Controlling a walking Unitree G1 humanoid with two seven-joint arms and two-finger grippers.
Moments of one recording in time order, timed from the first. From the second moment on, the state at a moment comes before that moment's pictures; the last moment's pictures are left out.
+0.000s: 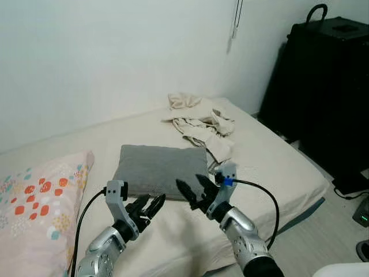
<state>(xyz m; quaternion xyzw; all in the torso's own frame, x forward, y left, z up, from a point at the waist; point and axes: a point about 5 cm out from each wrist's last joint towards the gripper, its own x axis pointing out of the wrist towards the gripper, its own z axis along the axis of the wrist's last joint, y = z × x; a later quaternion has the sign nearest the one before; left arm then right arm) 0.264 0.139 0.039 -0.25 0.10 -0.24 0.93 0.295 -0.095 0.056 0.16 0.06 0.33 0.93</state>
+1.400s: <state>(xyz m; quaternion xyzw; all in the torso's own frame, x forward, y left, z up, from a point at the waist) 0.274 0.144 0.053 -0.23 0.10 -0.18 0.95 0.294 -0.061 0.100 0.08 -0.02 0.44 0.90</state>
